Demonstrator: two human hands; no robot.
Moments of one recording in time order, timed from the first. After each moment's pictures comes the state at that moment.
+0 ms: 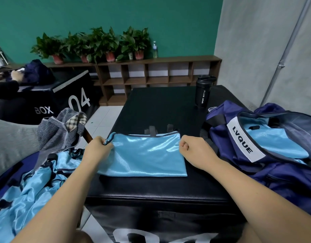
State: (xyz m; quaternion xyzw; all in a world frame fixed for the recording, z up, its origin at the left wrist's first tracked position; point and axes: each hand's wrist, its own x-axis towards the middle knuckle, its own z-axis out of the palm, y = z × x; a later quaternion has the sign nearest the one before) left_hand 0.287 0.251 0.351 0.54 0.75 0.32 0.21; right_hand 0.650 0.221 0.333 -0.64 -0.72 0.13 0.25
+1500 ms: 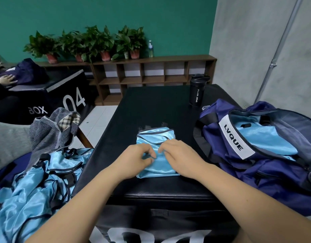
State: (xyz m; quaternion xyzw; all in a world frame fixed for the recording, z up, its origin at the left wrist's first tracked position) left_hand 0.394 0.206 0.352 0.81 0.50 0.20 0.24; right_hand 0.627 0.205 0.327 -0.47 -0.85 0.05 0.23
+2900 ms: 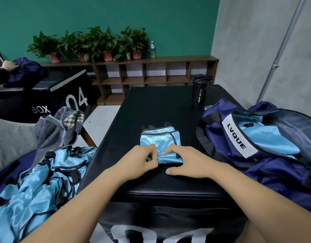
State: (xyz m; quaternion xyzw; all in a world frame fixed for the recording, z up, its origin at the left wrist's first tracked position) left_hand 0.389 0.198 0.350 0.84 0.46 0.19 0.22; right_hand 0.643 0.181 0.342 -0.50 -0.82 0.22 0.16
